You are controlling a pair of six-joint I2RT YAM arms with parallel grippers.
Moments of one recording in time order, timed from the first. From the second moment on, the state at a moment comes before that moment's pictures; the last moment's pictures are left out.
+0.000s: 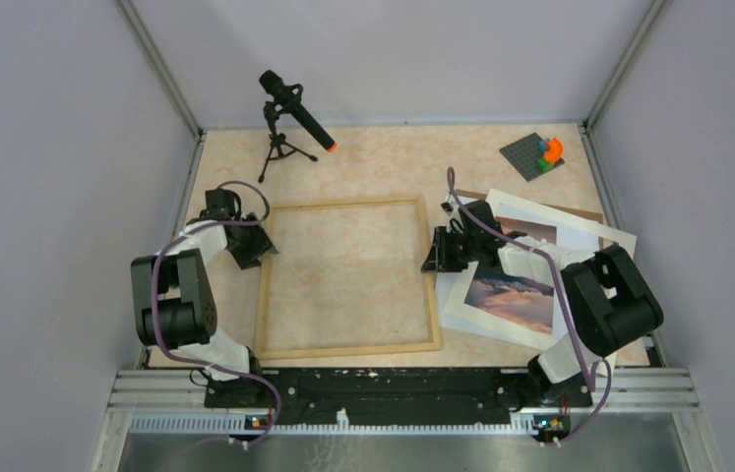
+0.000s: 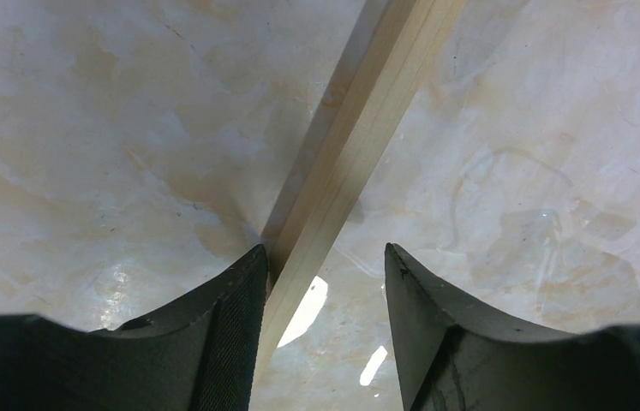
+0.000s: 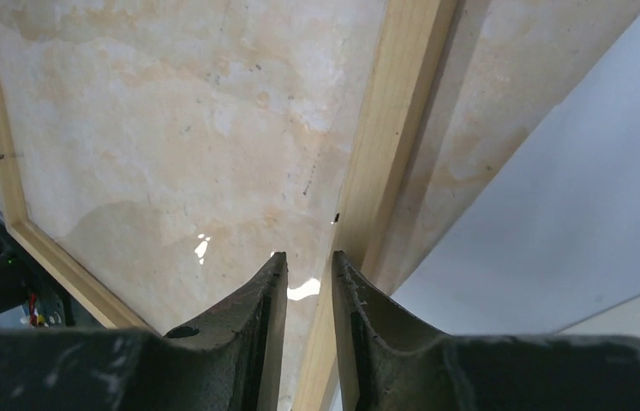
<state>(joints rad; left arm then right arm) 0.16 1.60 0.89 -0.43 0.19 -0.45 0.46 1.54 0.75 -0.07 -0.39 0.46</state>
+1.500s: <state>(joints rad) 0.20 1.63 0.95 -0.45 0.27 -0.44 0.49 1.81 1.15 -0.25 -0.17 0.38</state>
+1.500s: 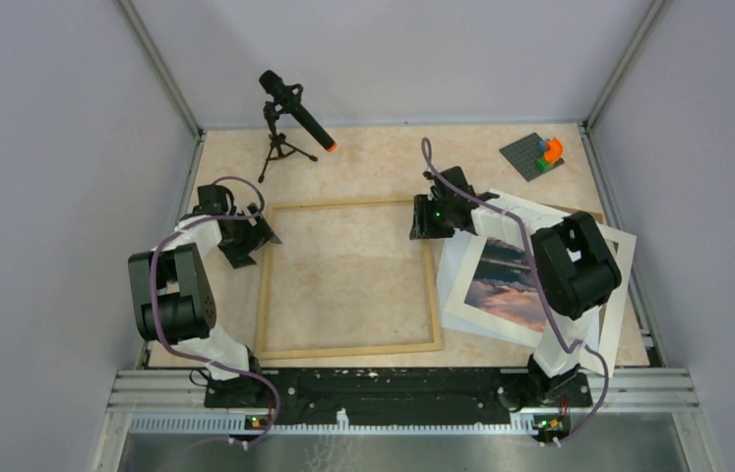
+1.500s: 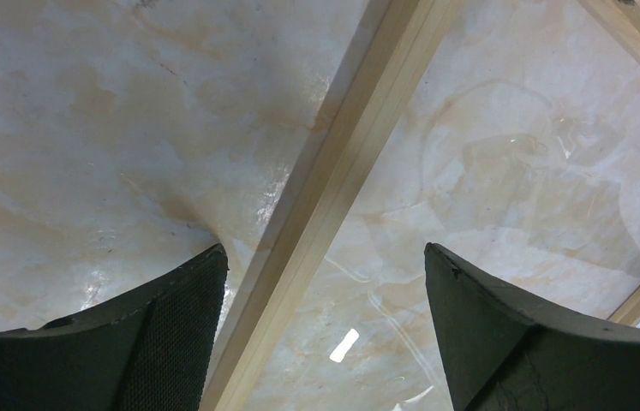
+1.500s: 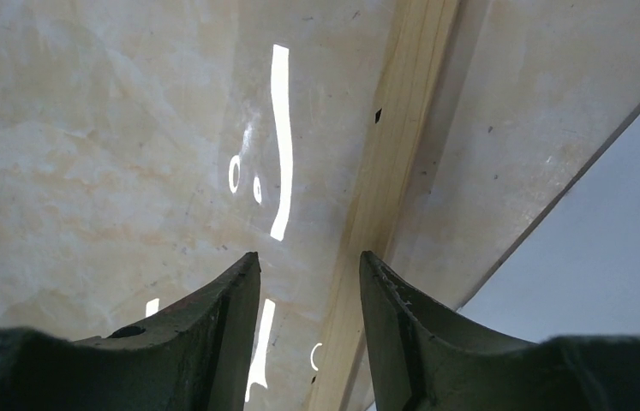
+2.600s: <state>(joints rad) 0.20 1.61 0.93 -0.44 0.32 -0.38 0.52 1.56 0.88 -0.35 -0.21 0.37</state>
